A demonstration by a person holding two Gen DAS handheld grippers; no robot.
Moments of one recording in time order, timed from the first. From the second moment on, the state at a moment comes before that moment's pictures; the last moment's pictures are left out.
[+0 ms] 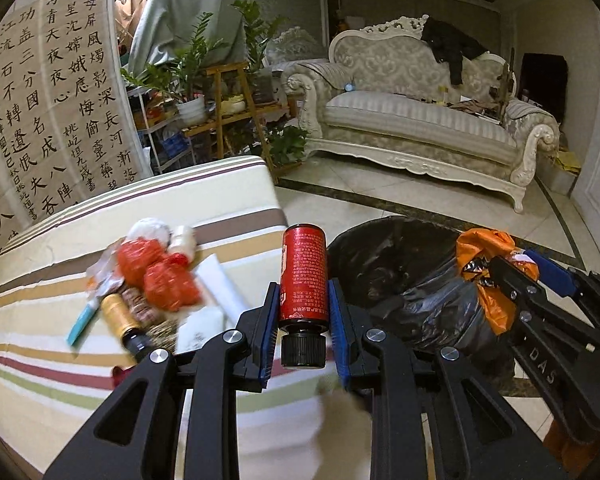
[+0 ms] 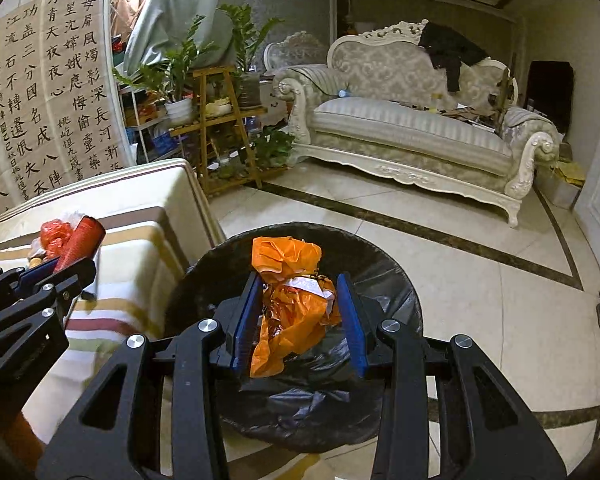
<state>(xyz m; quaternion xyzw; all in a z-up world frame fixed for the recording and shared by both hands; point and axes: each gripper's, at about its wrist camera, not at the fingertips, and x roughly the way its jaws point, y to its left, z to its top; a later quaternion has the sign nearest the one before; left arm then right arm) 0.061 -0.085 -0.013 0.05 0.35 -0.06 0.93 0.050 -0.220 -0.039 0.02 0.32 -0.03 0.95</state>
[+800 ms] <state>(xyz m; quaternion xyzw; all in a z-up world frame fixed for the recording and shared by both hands) 0.084 -0.105 -0.021 0.07 0.35 -0.05 0.93 0.070 -0.247 -0.053 0.04 0.33 -0.06 0.94</state>
